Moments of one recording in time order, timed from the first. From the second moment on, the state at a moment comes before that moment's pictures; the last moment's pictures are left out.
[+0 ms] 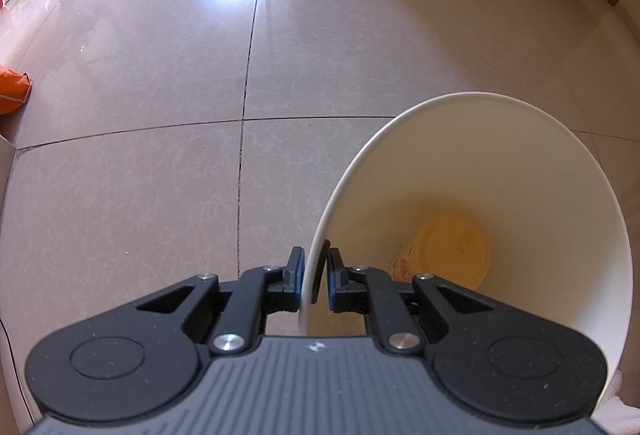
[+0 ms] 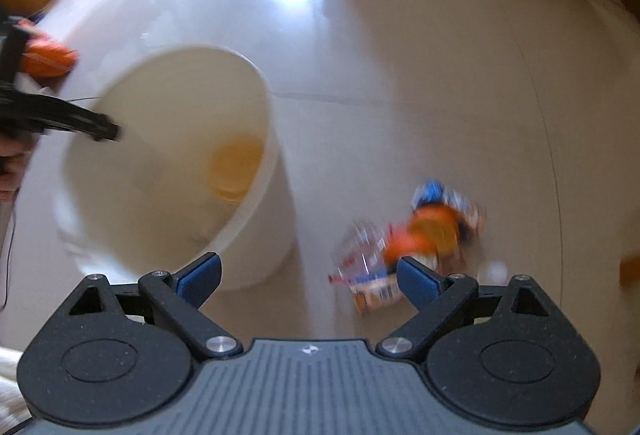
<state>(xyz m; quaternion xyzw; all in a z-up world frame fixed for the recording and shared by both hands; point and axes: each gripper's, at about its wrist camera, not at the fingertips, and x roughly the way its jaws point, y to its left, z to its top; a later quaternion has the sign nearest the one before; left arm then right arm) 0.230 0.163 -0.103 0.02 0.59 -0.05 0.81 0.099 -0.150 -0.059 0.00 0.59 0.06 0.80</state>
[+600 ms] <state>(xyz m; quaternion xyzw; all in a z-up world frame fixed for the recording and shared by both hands) 0.231 0.166 -0.103 0.02 0.59 -0.05 0.81 0.080 -0.259 -0.243 0.30 0.60 -0.16 0.72</state>
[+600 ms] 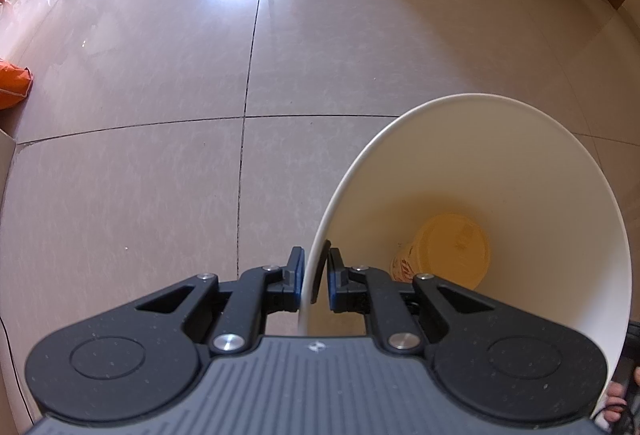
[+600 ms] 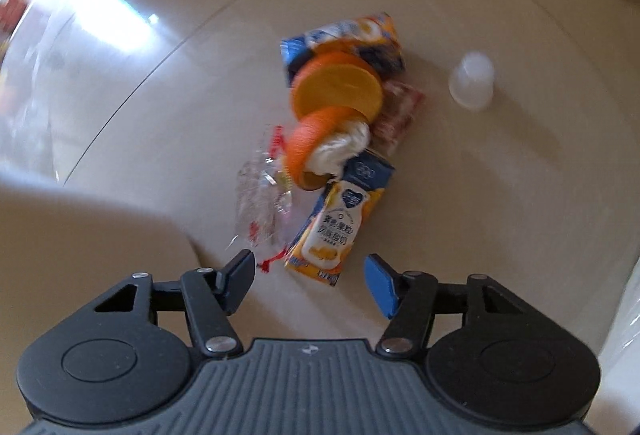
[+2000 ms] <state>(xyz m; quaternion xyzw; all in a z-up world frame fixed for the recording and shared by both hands) 0.230 0.169 -0.106 0.01 0.59 -0.04 0.81 0.086 -0.255 -0.204 0.18 0.65 -0.13 0.73</state>
